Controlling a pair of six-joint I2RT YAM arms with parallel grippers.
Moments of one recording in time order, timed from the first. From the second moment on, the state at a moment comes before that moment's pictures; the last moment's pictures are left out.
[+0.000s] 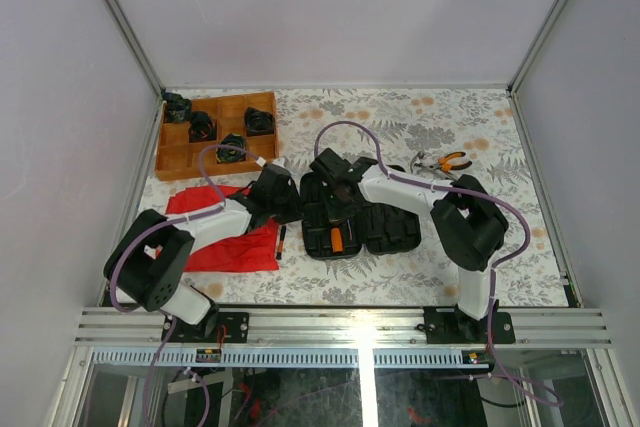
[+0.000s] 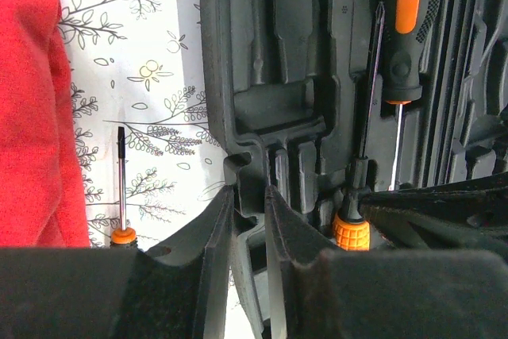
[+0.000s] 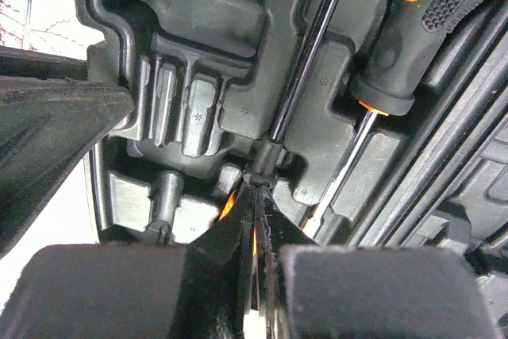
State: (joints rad) left arm -0.56 1.53 0.71 -0.04 0.10 -0.77; right arm 0.84 1.95 1.35 -0.67 0.02 0.47
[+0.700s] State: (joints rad) left arm -0.80 1.40 0.57 0.05 -0.09 -0.86; right arm 0.83 1.78 1.15 -0.60 0.01 0.49
